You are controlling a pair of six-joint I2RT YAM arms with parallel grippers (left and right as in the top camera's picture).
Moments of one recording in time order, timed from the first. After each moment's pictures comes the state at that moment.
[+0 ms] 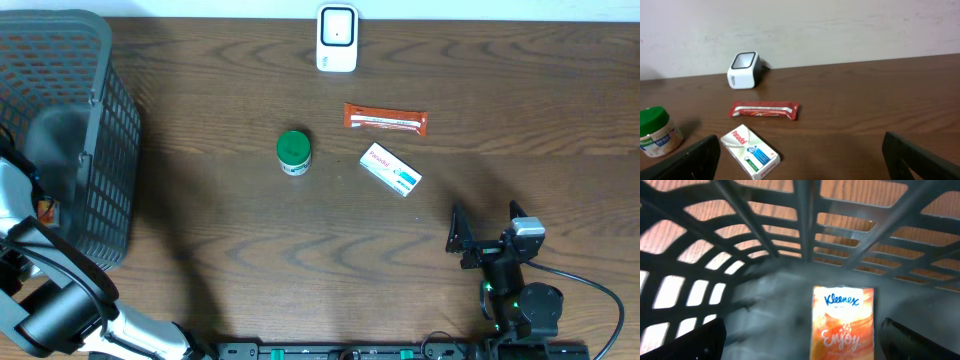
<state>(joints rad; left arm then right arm) 0.73 1.85 1.34 -0.75 -0.50 -0.98 -0.01 0.01 0.01 -0.06 -0.12 0.15</state>
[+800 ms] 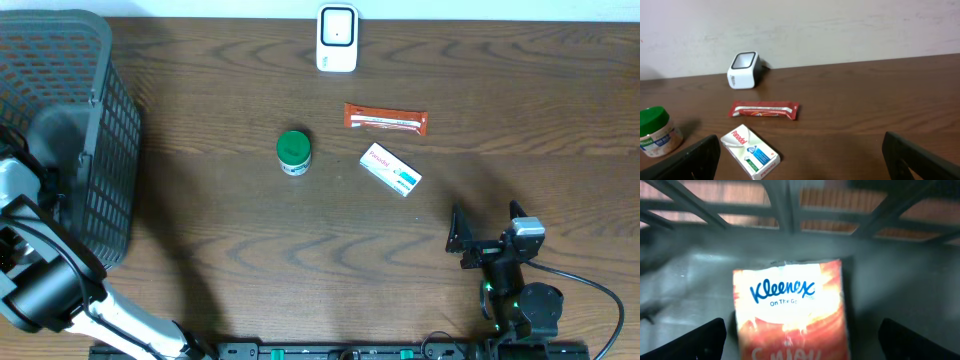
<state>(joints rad) 0.73 1.99 1.34 -0.62 -0.34 -0.88 -0.01 0.01 0.01 -0.06 -0.12 0.15</state>
